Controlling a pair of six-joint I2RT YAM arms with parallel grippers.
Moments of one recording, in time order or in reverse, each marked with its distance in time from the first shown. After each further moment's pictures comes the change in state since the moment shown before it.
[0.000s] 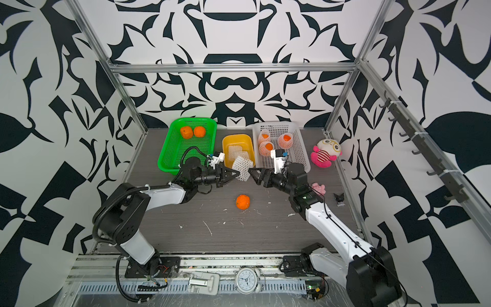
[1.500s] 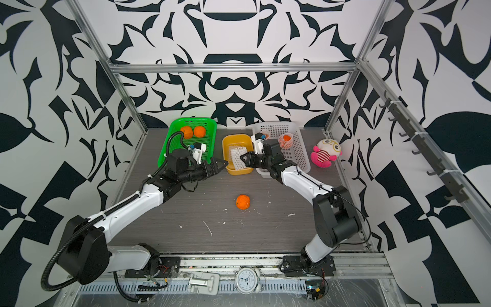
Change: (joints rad) left arm 0.040 -0.401 0.130 -0.908 -0.412 0.634; right arm 0.056 0.555 0.496 -0.216 0.039 -0.111
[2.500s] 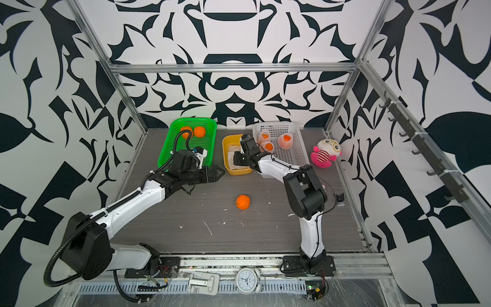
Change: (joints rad) left arm 0.001 0.036 0.043 -0.230 -0.111 0.203; right arm 0.113 0.354 0.314 -0.166 0.351 -0.047
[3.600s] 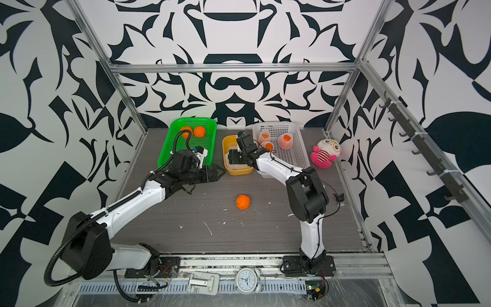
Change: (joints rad) left arm 0.000 0.002 -0.003 0.010 0.007 -0.003; right arm 0.037 -0.065 0.071 -0.153 0.051 -0.063
